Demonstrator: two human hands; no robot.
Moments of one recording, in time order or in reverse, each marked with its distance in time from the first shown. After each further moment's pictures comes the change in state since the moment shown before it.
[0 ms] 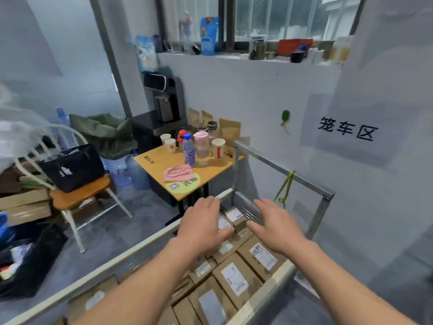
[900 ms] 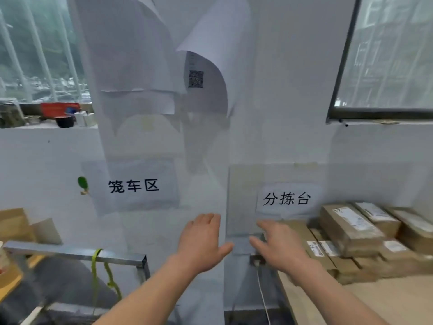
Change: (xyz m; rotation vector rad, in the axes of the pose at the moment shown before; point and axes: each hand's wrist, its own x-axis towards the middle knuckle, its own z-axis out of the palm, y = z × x) left_hand 0.128 0.443 0.010 -0.093 -0.017 0.826; right_hand -0.184 0.323 -0.202 -0.094 0.388 0.766
